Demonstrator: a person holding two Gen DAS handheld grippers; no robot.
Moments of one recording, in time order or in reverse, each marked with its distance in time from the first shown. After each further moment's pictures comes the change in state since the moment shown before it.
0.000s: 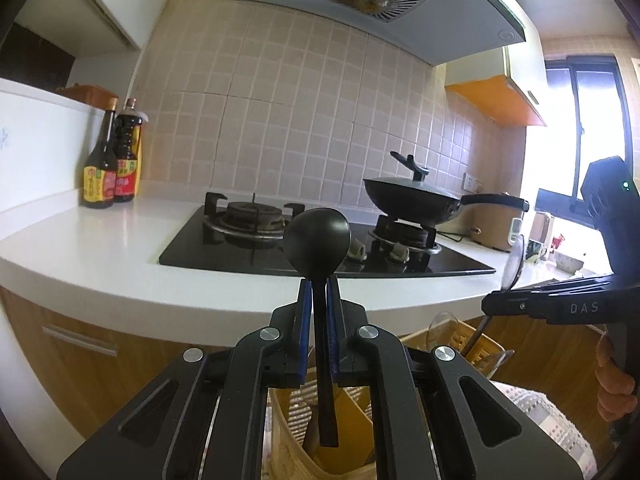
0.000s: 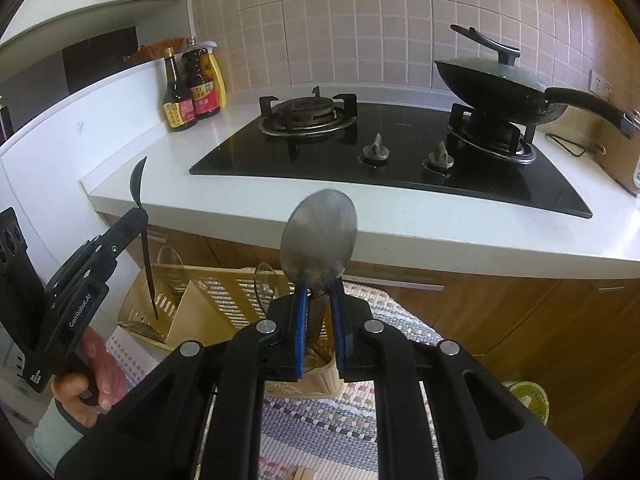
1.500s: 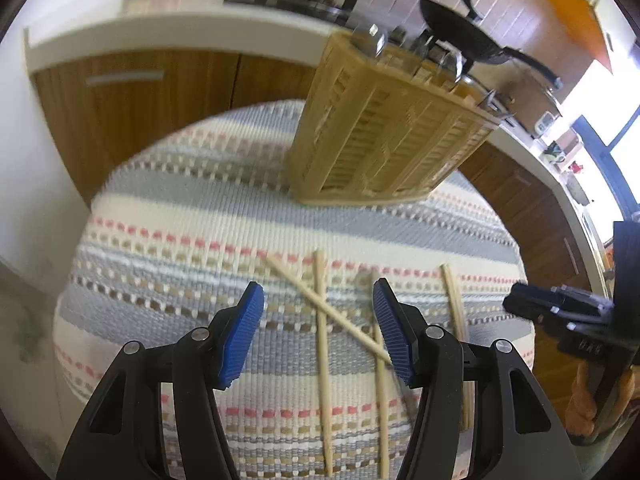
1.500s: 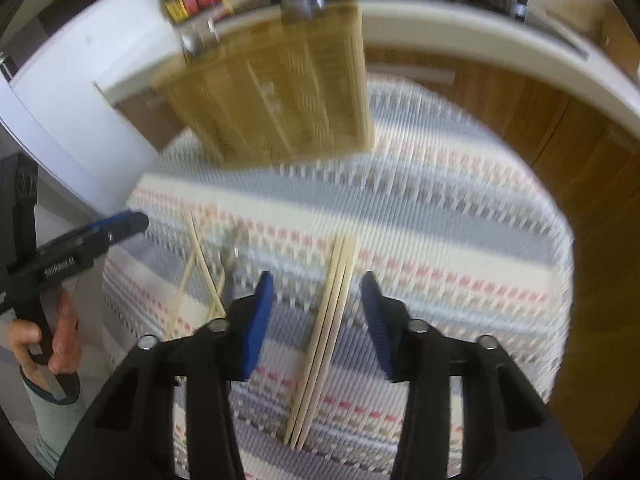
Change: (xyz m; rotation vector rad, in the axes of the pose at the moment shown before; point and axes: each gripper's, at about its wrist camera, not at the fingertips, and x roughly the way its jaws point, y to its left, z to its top) left arm -0.085 0.014 -0.099 -0.264 0.754 0.068; right arm -0.030 0.011 -0.159 0.120 0.446 0.076
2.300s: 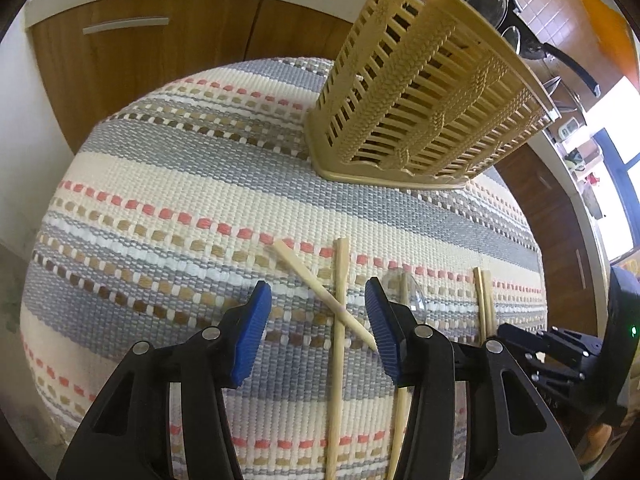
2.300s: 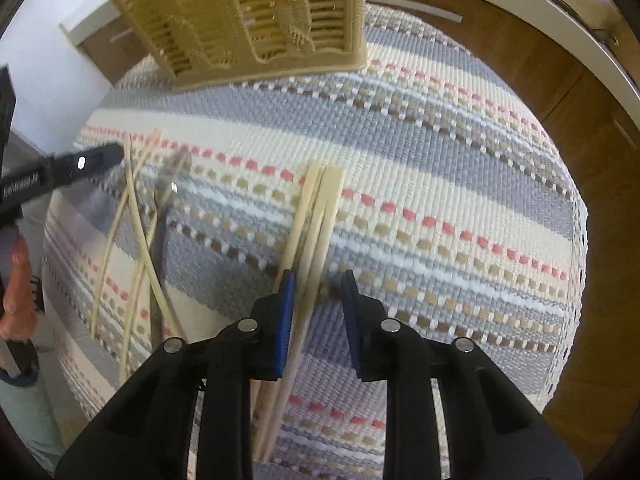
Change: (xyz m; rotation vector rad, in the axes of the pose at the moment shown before) left arm 0.070 0.007 0.017 -0.084 0.088 0.023; right arm 0.049 0.008 -0.025 -0.081 0.114 -0.162
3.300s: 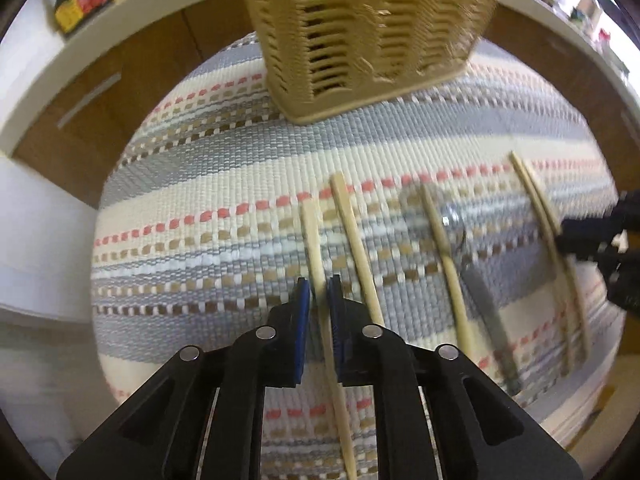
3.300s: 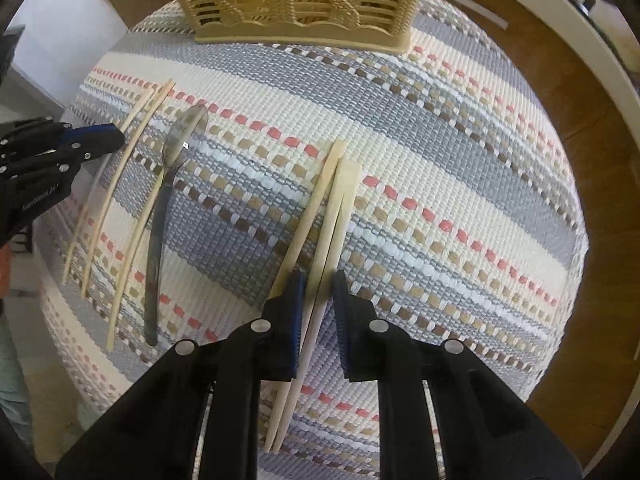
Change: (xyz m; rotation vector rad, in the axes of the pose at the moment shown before) left arm 0.012 -0.045 -0.020 0.422 0.134 0.295; right arm 0.010 0.031 0.015 -0.169 0.109 -0.037
